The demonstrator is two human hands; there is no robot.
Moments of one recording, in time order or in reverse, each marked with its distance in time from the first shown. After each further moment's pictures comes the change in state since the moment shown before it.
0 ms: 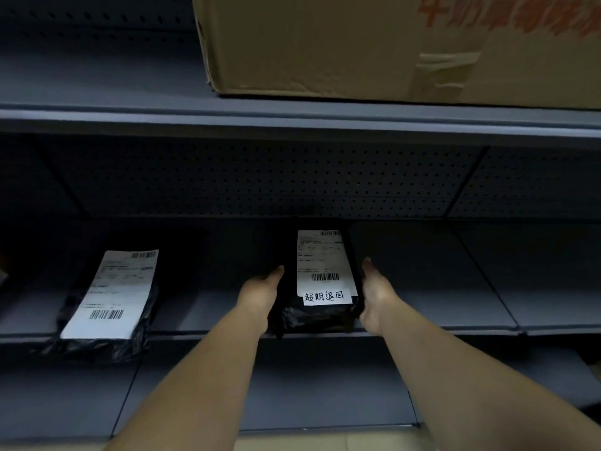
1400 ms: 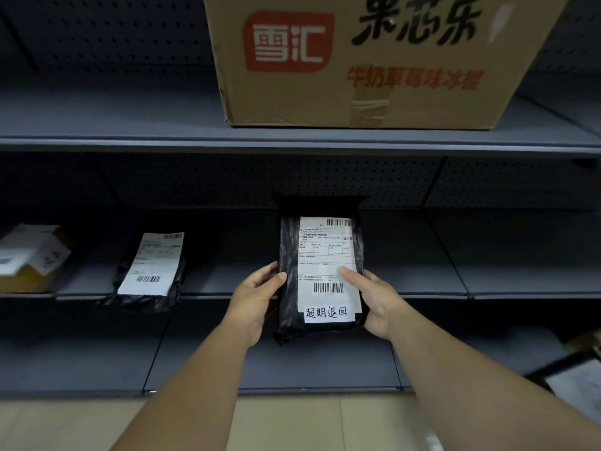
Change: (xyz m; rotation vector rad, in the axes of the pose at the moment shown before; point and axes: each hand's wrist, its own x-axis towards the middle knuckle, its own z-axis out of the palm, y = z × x) left_hand -0.134 -0.016 -0.028 -0.182 -0.200 0.206; right_hand -0.121 0.015 -0.053 -0.029 -0.267 -0.085
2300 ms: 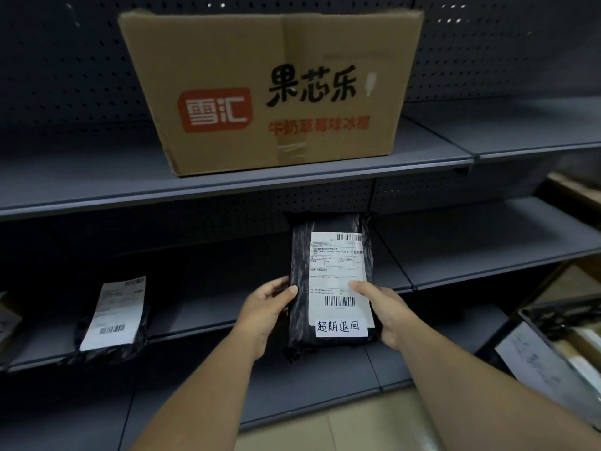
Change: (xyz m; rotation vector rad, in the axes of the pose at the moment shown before) left_hand -0.027 0.019 0.069 0.165 -0.215 0.003; right_hand -0.074 -0.023 -0.054 -0.038 0.240 -0.142
